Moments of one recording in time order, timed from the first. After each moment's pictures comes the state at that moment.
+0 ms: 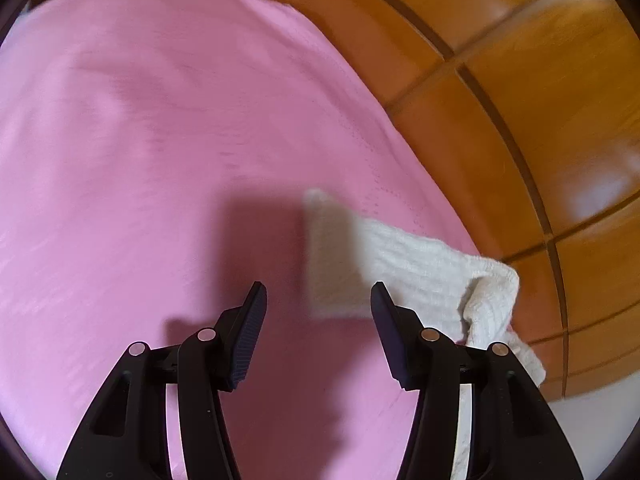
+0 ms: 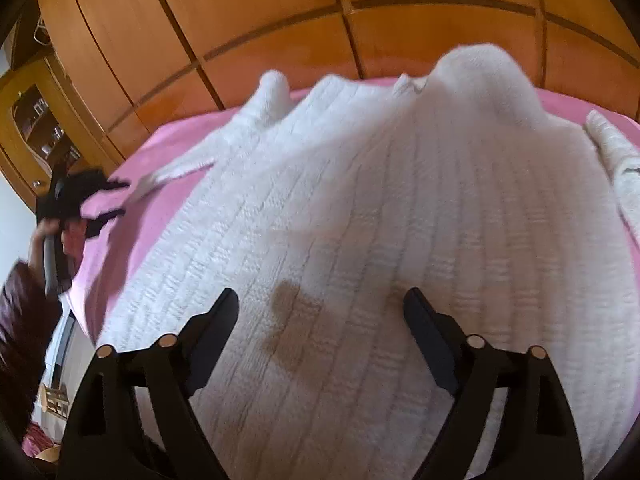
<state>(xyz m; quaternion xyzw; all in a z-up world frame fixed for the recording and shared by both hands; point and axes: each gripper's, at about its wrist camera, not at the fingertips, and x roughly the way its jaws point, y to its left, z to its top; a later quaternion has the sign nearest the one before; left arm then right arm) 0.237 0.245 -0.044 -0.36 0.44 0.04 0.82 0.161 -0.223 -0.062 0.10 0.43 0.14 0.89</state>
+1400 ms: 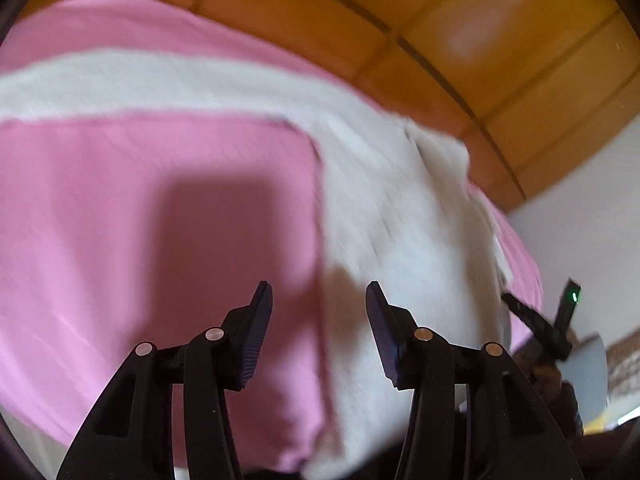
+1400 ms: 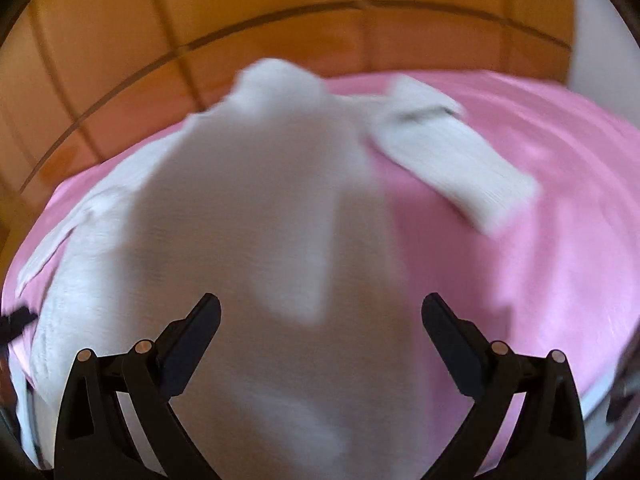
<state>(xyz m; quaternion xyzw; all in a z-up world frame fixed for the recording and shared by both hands) 0.098 0.110 -0.042 -0.20 0.48 -0.23 0.82 0.097 -0.375 -0.059 0.14 0.42 -0.07 0.89</state>
